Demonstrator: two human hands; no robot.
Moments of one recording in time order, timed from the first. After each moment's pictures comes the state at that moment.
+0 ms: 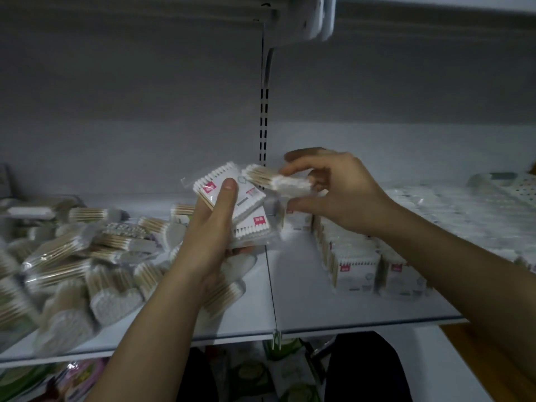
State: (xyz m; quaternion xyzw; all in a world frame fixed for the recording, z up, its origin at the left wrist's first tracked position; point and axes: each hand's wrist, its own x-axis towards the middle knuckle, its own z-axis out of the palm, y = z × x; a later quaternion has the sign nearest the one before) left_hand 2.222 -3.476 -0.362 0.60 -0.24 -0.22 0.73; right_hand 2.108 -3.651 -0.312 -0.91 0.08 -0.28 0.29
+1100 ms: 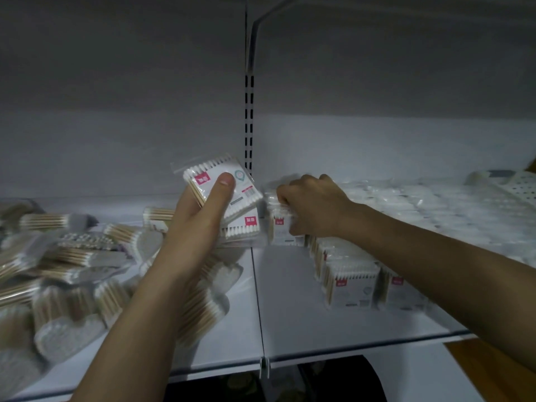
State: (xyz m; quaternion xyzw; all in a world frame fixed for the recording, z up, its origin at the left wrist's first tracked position) left_hand 2.240 -3.504 -0.362 0.62 -0.27 -0.18 0.71; right_hand 2.166 -3.713 -0.364 -0.98 0.14 -0.07 -0.13
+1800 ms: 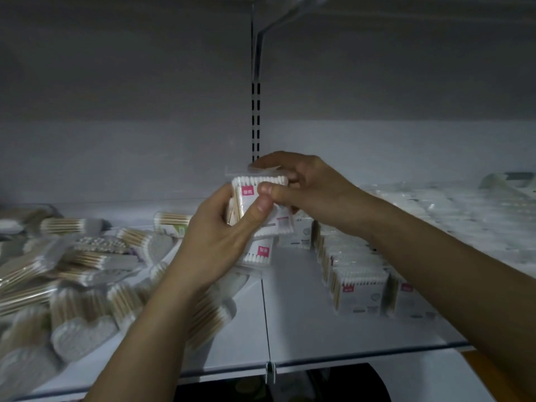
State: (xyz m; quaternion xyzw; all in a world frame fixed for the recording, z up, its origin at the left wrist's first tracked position) left_hand 2.243 -3.507 -0.366 0.66 -0.43 -0.09 0.60; right_hand 2.145 -3.661 -0.310 -0.88 0.07 -0.17 0.44
